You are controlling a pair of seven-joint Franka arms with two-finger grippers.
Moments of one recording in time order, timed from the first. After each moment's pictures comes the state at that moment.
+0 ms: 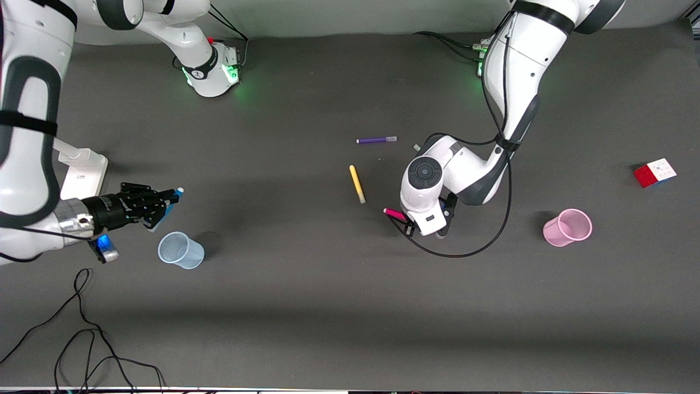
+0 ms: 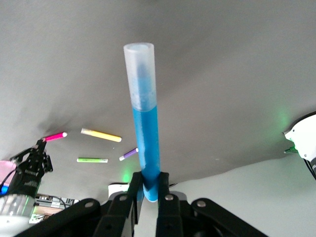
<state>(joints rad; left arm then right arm) -0.37 0.66 -0.24 -1.76 0.27 2.40 -1.98 0.16 0.60 -0.39 -1.35 0.69 1.20 0.59</state>
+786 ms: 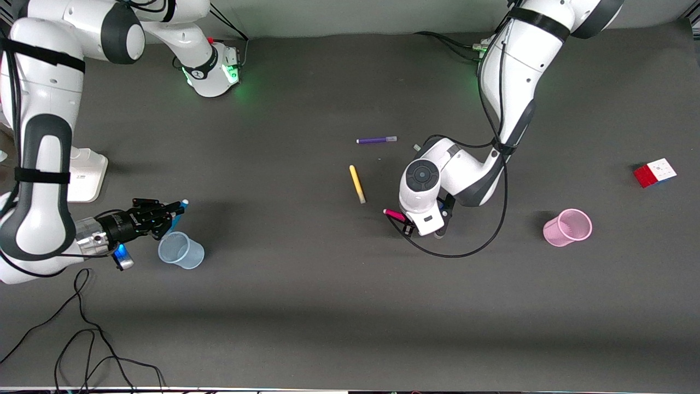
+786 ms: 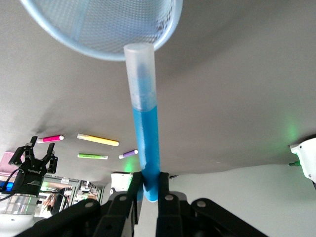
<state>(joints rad) -0.37 0.69 -0.24 -1.76 0.27 2.40 -1.98 0.07 0.77 -0.39 -1.35 0.77 1.20 0.42</state>
